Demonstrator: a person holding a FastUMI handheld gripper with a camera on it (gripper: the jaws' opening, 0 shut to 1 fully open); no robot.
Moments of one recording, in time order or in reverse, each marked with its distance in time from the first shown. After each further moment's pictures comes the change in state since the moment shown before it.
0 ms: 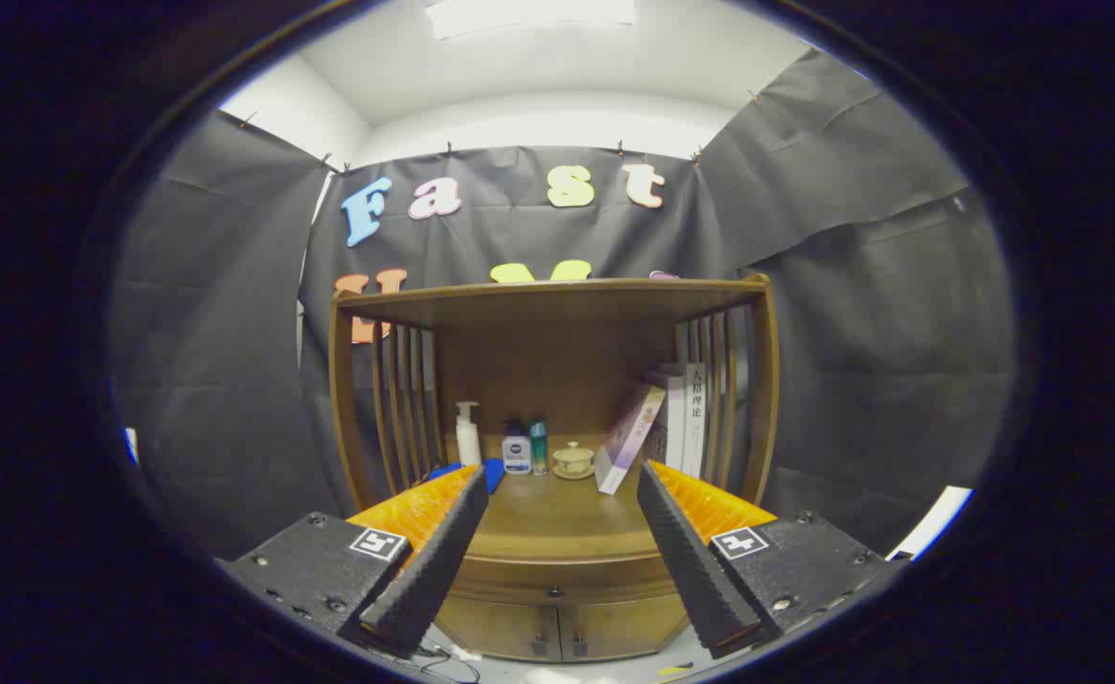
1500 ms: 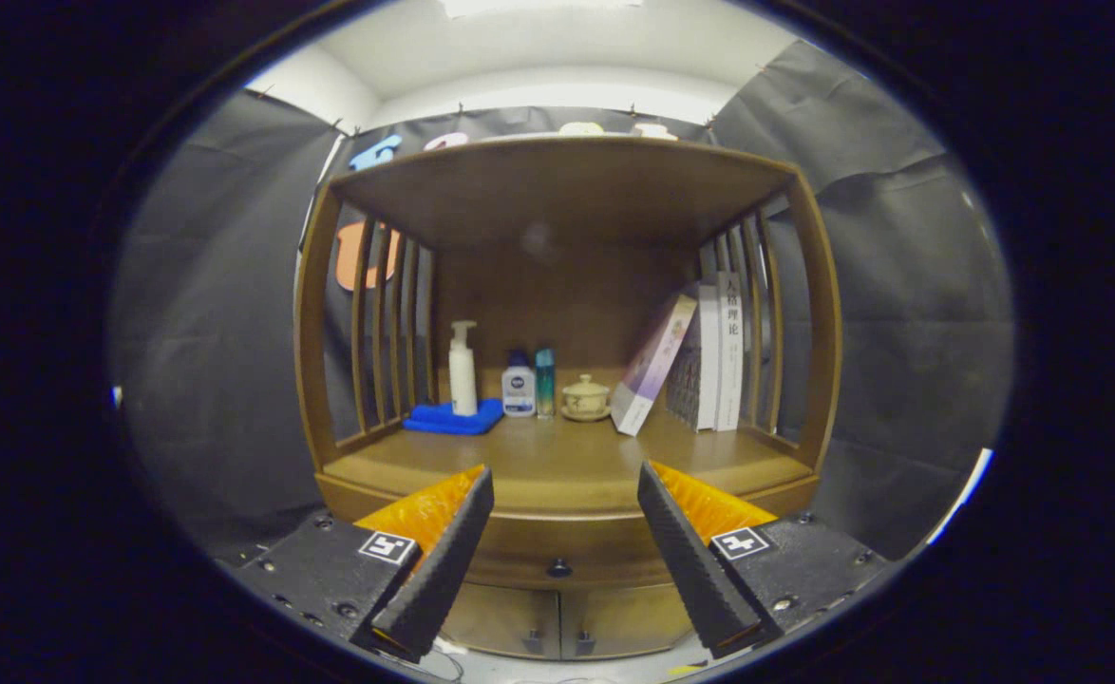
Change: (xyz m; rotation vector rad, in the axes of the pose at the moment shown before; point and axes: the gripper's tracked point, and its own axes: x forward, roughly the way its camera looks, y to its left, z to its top) arm 0.088 0.004 -0.167 -0.040 0.088 0.024
